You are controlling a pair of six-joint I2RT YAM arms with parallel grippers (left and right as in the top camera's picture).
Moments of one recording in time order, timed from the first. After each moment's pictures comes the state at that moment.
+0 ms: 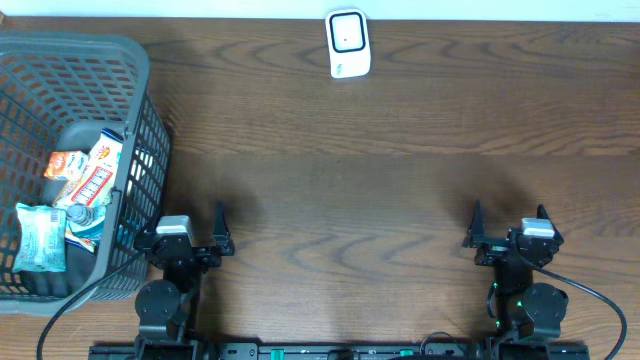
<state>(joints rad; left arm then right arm) -0.05 0.01 0.04 -0.14 -0.06 -0.07 -0.07 0.01 0.01 -0.07 0.02 -0.03</state>
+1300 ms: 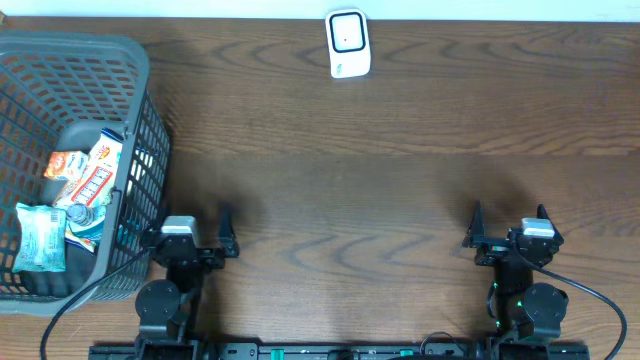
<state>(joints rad) -0.05 0.01 0.03 -0.14 0.02 -0.07 -0.07 0.01 0.01 -0.07 0.02 -0.03</state>
